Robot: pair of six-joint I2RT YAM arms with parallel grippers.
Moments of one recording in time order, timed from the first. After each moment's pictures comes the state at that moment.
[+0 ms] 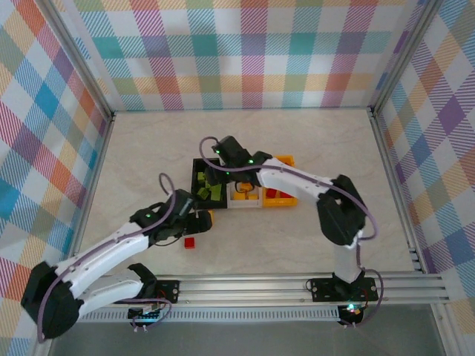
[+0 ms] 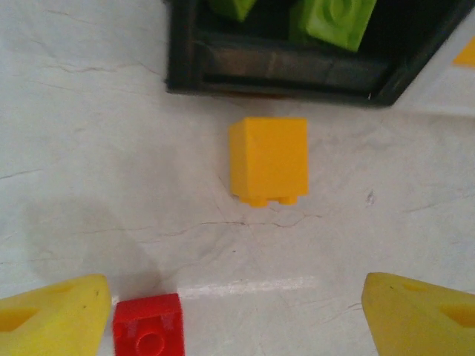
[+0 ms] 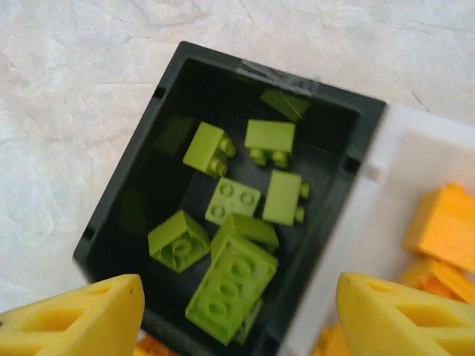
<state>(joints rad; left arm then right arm) -0.71 1.04 0.64 -0.67 -0.09 -0.78 0.86 1.88 1.51 -0.48 0.04 0.41</state>
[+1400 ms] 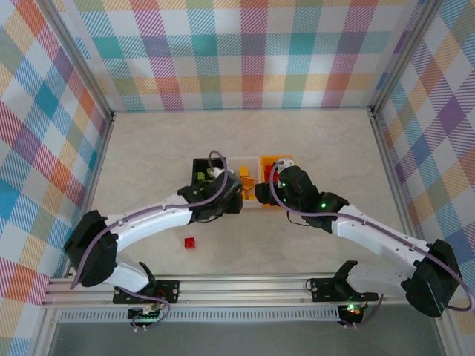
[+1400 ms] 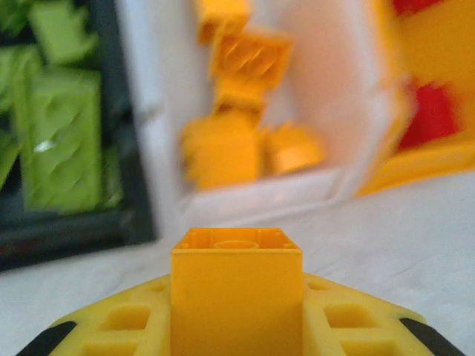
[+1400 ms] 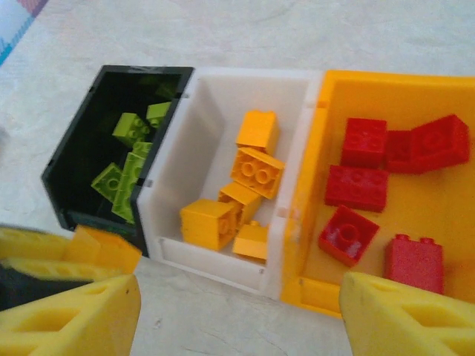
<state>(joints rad) -0.88 1.48 1.05 -0.49 -0.21 -0.73 0.80 1.13 0.82 -0.34 0.18 0.48</state>
